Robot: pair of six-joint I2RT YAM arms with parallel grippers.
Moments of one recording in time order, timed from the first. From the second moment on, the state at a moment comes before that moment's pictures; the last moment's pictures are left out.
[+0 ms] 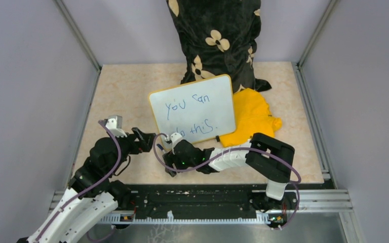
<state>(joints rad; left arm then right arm) -0.65 0.38 0.62 -0.50 -0.28 -0.53 1.21 1.77 0.88 0.22 0.07 0.49</state>
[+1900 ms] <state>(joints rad) -0.65 1.08 1.26 -0.08 -0.31 -0.17 0.89 0.66 0.93 0.14 1.04 -0.25</state>
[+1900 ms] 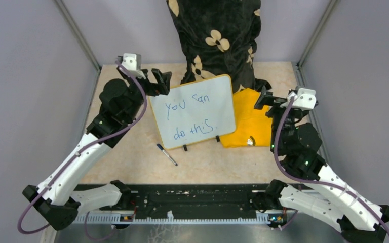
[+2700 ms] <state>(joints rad) -0.65 1.06 1.58 -0.05 -0.22 -0.12 0.89 0.75 1.37 0.04 0.73 -0.28</state>
